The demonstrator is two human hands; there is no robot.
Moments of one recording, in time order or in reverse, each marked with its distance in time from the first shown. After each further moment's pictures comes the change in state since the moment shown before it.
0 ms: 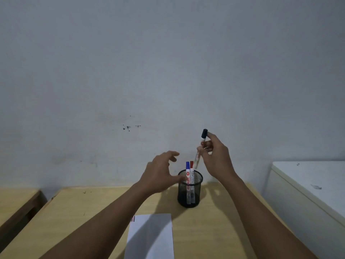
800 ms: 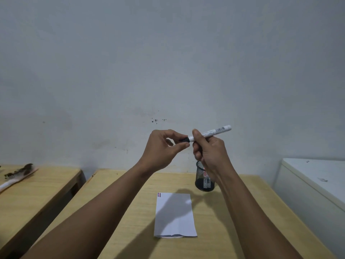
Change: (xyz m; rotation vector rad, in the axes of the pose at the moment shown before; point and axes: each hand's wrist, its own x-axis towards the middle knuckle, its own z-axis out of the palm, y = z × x) left_hand -0.081 0.035 -0.104 -0.484 0.322 0.136; right_hand -0.086 -0.116 0.026 0.774 -0.159 0.224
